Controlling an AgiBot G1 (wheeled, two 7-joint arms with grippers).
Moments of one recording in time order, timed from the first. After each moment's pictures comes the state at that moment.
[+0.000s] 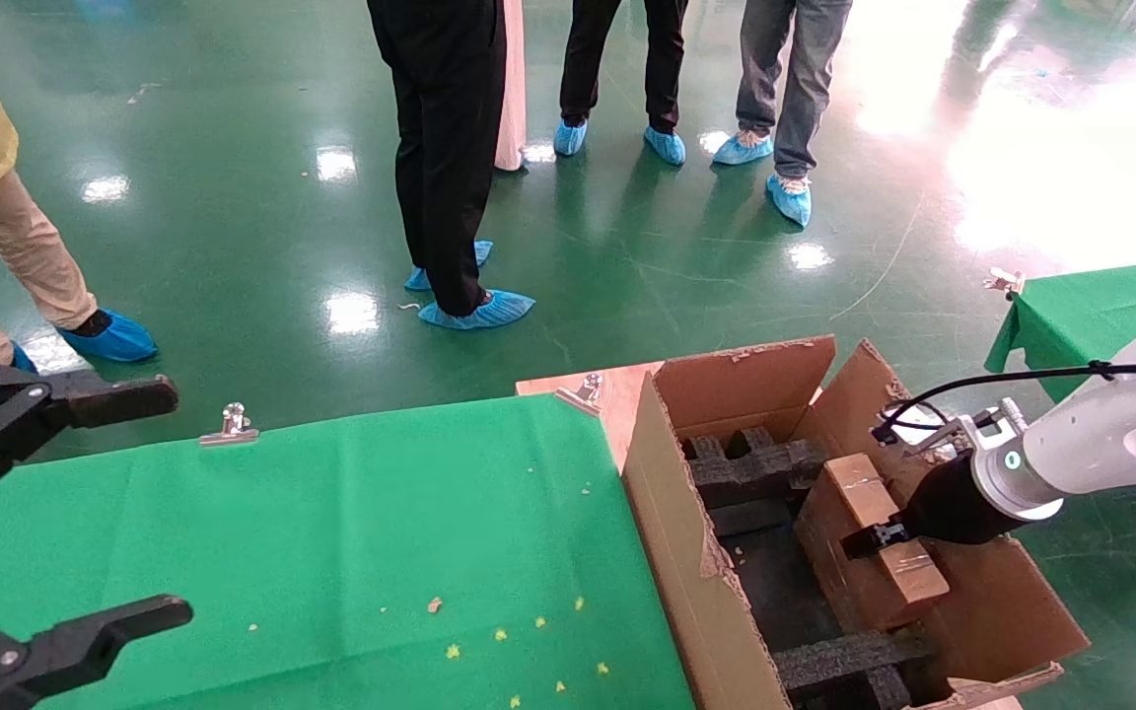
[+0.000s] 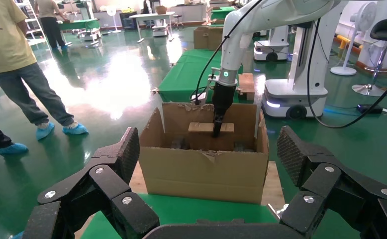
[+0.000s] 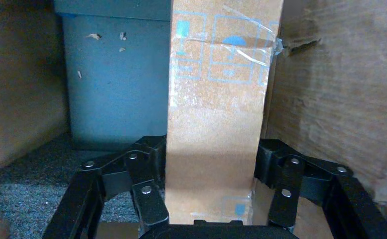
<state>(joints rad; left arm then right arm) -1.09 0.59 0.34 -1.26 0.68 1.47 -0.15 1.69 -0.82 -1.92 0.24 -0.98 -1.02 0.88</state>
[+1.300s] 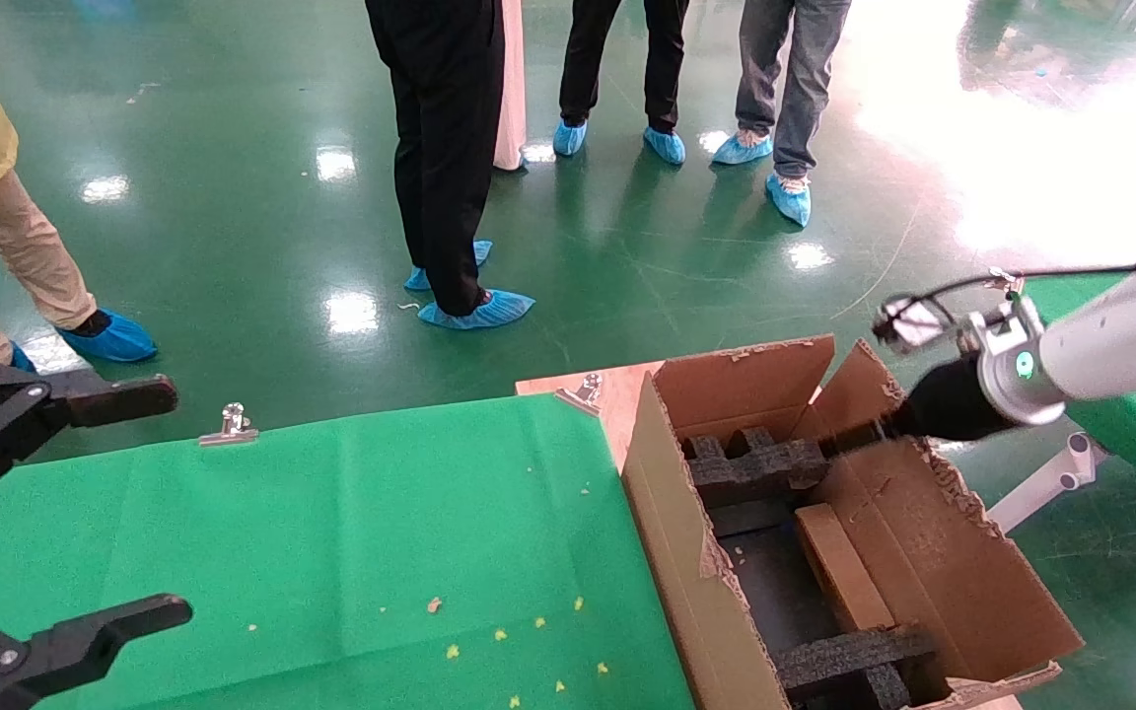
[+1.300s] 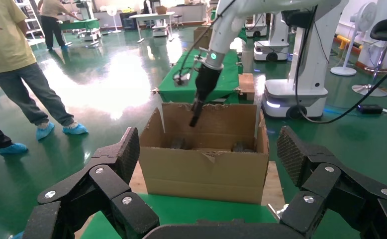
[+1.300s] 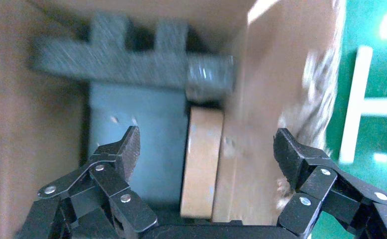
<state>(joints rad) -1.09 0.59 0.34 -1.26 0.68 1.47 -0.15 1.86 -0.81 -1.89 0.28 -0.96 -1.00 0.82</state>
